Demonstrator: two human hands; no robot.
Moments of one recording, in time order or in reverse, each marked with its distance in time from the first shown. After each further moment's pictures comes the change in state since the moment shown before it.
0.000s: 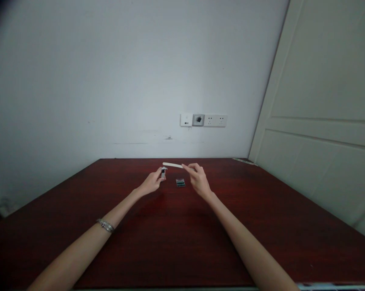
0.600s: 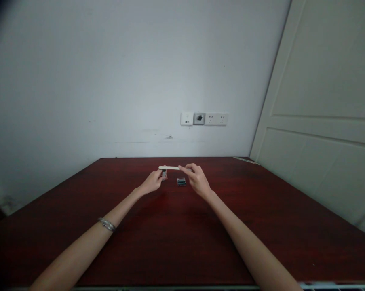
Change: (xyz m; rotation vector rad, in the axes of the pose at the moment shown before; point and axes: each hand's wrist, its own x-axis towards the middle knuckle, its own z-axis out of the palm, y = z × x) left_hand 0.003 0.000 0.003 -0.034 0.002 -0.008; right_hand 0.001 -0.005 -0.005 0.011 -0.098 -0.050
